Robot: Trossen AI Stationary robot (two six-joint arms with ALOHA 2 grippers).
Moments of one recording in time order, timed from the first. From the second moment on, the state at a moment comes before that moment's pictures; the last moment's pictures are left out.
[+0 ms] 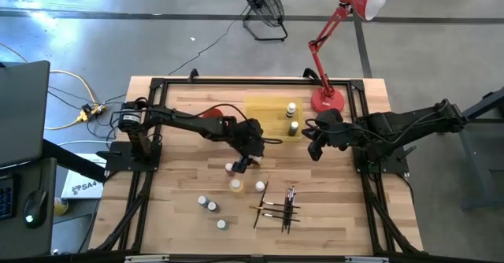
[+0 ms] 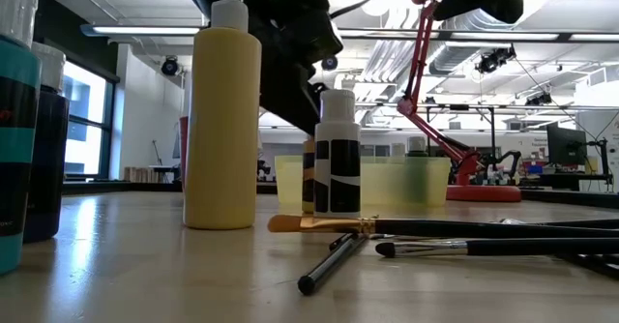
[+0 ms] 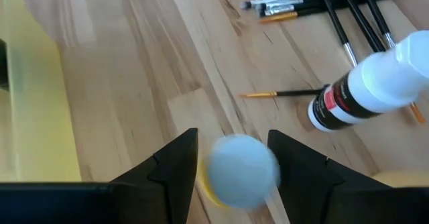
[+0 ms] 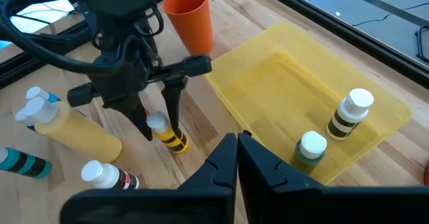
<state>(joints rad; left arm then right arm) 0.06 1.81 1.21 -0.23 0.30 0.36 0.22 1.04 1.01 -0.71 0.50 0.70</state>
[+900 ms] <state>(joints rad) 0.07 1.80 1.21 -0.24 0.30 0.30 0.22 1.04 1.01 -0.71 0.50 0.70</state>
